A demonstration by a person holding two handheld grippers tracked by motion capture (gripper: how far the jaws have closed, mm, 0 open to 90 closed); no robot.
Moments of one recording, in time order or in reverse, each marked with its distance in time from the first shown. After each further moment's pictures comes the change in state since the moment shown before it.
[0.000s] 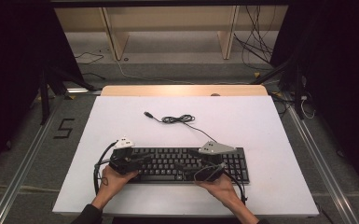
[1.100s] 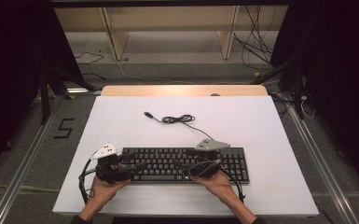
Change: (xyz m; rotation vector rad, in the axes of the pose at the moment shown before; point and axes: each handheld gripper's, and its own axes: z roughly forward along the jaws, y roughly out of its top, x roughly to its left) left arm -0.001 -0.020 -0.036 -0.153 -0.100 -0.046; right arm -0.009 -0.001 0.019 0.063 -0.011 0.004
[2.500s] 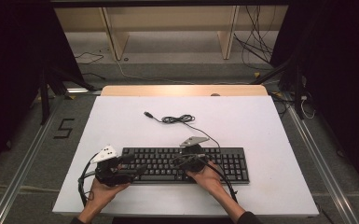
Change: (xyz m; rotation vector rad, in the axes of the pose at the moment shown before) left arm -0.004 -0.003 -0.004 -0.003 0.007 0.037; right arm -0.006 0.000 0.051 0.200 -0.092 -0.011
